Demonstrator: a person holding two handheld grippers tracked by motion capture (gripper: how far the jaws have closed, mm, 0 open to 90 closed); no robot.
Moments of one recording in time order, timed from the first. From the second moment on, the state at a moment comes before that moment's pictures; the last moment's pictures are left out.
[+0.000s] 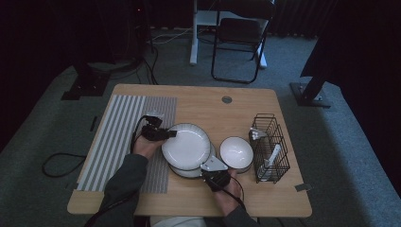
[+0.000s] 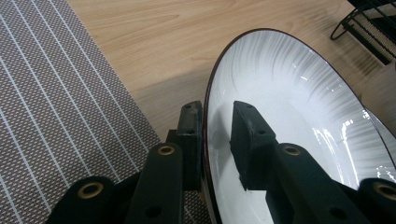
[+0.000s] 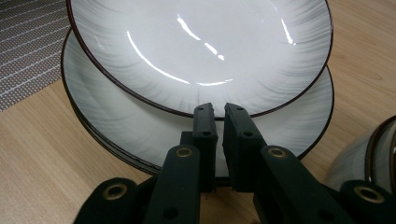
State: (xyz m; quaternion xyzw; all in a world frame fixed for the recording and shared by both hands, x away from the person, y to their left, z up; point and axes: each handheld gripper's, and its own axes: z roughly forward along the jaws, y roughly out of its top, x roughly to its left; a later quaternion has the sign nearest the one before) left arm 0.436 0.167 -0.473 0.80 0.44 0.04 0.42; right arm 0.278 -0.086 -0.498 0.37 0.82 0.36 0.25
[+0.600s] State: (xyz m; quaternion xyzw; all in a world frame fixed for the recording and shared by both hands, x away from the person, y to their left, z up) left arm 0.430 0.178 -0.464 0.75 0.45 0.02 0.48; right arm 0.271 -0.094 -0.492 0.35 0.81 0.39 0.25
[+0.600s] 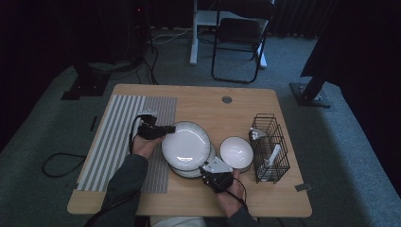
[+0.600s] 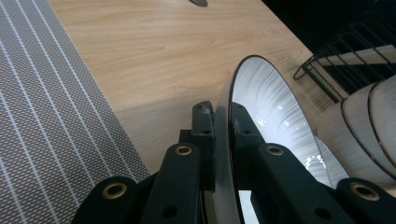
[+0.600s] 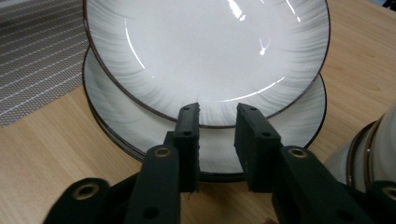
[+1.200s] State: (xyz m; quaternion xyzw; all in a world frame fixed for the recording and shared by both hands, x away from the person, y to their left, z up) left arm 0.425 0.208 -0.440 0.72 0.46 0.04 0.51; right arm 0.262 -0.106 -0.492 0.35 0.81 0.40 0.23
